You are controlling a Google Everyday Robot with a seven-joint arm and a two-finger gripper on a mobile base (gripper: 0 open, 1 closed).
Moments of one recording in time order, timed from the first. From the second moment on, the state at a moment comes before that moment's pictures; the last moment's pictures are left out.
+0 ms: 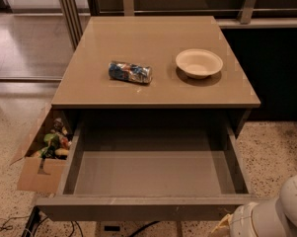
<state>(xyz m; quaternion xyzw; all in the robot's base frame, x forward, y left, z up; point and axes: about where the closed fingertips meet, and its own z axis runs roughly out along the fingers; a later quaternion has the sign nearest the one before) 0.262 -0.161 0.662 -0.55 0.81 0.16 0.14</state>
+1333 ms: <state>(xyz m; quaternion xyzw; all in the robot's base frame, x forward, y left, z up) 0.338 -0.134 0.641 -0.56 0.80 0.17 0.16</state>
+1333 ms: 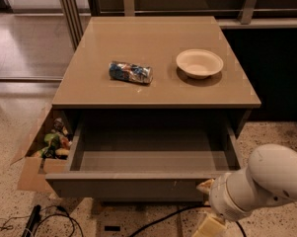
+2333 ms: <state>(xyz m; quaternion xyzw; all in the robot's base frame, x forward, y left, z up) 0.348 -0.132 0.638 -0.56 0.80 0.17 0.16</state>
